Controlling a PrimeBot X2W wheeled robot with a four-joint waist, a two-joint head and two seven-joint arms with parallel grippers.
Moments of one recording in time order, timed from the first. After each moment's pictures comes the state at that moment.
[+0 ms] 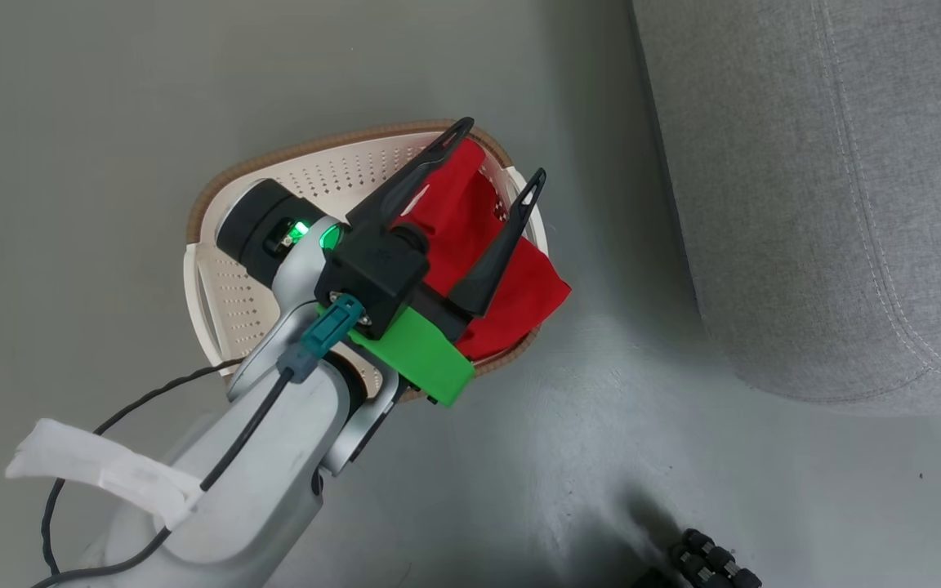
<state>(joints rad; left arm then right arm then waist) -0.62 0.17 -0.75 -0.04 -0.34 0.00 -0.08 -0.96 -0.50 -0.11 0.63 0.39 -0.10 -0.13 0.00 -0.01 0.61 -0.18</state>
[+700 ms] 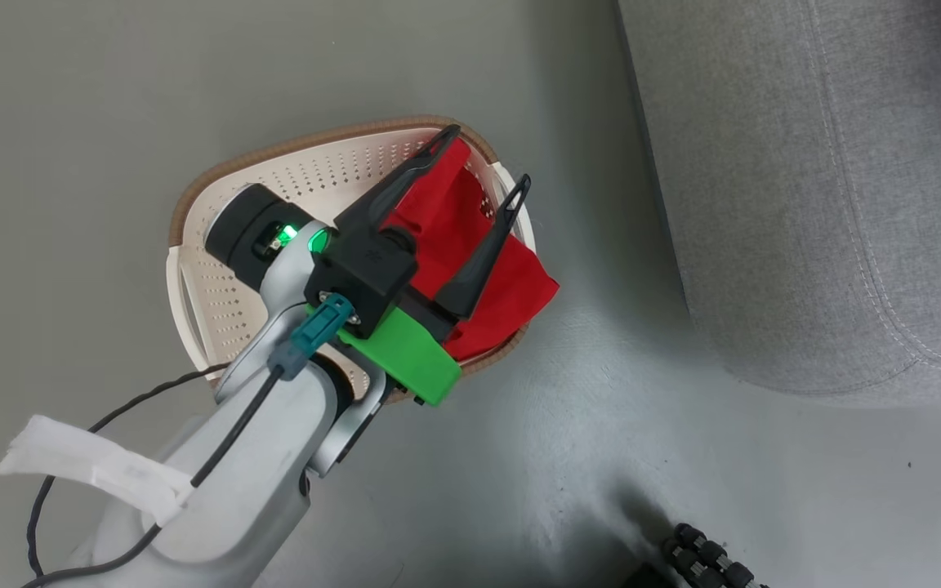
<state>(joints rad) -0.61 0.20 -0.75 -0.04 -0.34 0.00 -0.07 -0.92 -0.32 -0.01 0.85 0.38 -0.08 -0.21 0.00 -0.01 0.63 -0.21</state>
